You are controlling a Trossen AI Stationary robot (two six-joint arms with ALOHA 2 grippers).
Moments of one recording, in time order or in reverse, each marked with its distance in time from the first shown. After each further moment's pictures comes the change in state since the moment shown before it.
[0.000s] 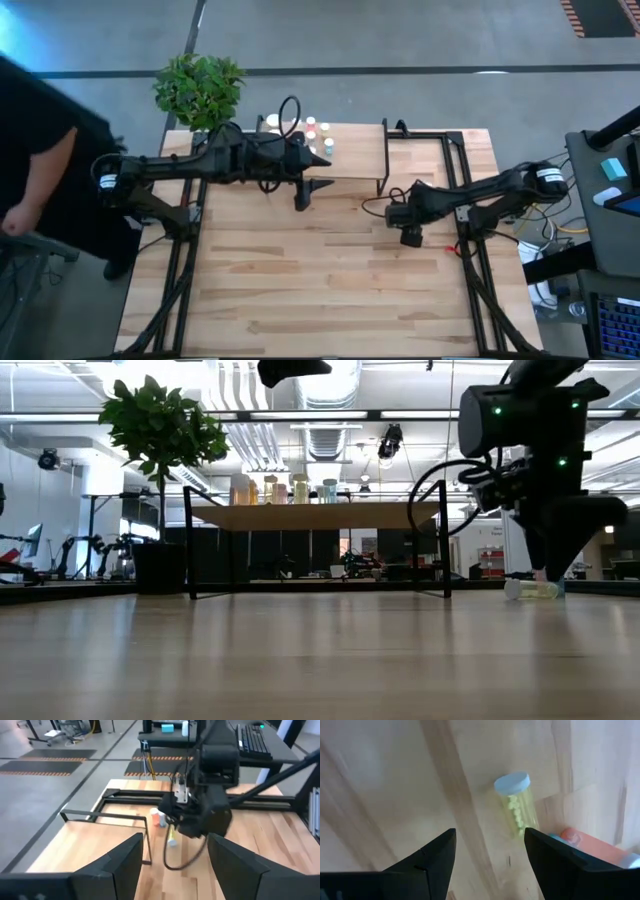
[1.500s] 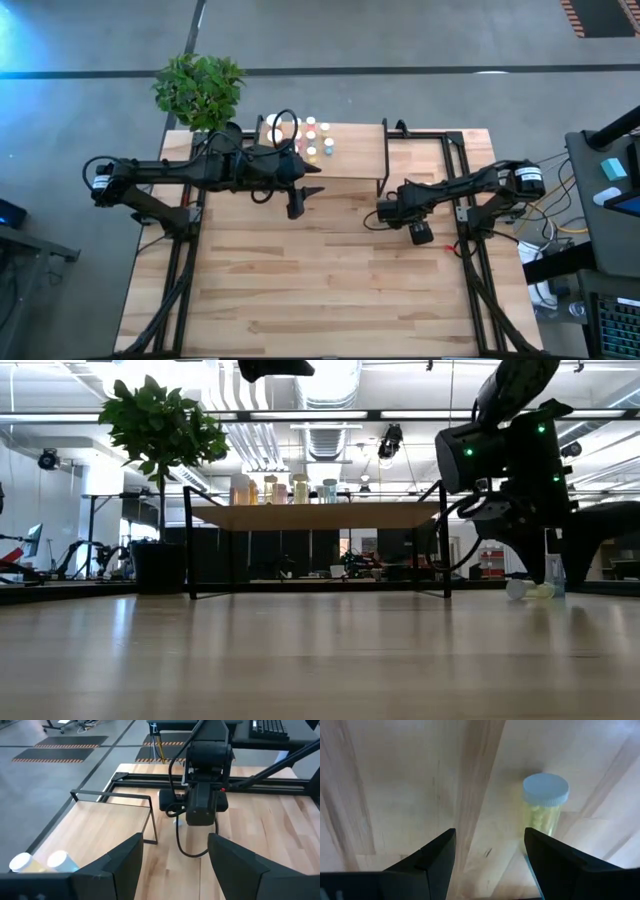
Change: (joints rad) left arm -0.077 -0.055 -0.031 -0.102 -0.148 -0.027; right arm -0.095 0.170 0.068 -0.097 -0.060 -0.530
